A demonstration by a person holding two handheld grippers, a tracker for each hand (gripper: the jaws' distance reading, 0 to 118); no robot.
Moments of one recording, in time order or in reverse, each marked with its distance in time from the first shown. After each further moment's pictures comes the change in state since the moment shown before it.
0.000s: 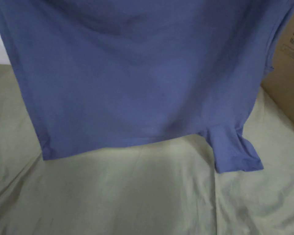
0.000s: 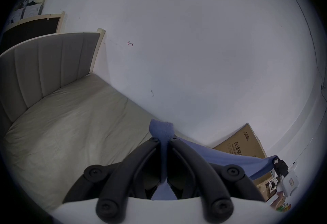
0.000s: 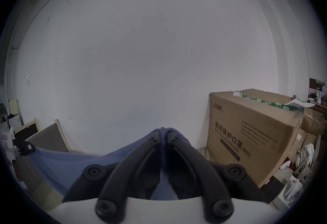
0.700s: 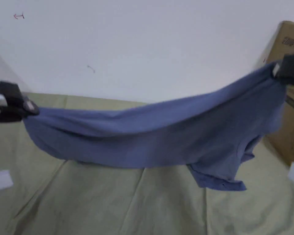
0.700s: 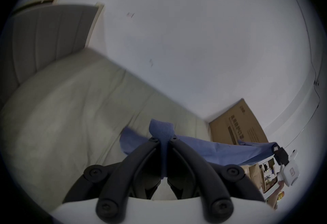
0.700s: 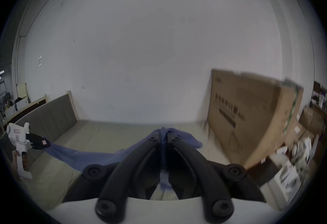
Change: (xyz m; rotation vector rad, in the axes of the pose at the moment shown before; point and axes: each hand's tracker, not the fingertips) left arm -0.129 -0.154 0.050 -0.318 -0.024 0.049; right arm 0.038 -0.147 0.150 -0.207 0.090 0.053
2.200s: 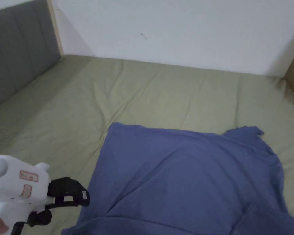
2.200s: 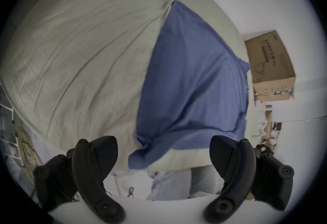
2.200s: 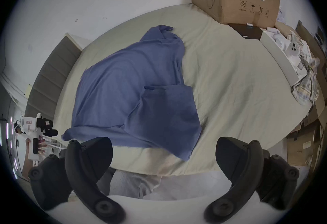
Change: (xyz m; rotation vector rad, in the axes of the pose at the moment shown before) left arm -0.143 -0.244 0.190 -0.546 0.182 0.072; right arm 0.058 -0.232 0.273 -0.769 0.055 -0.202
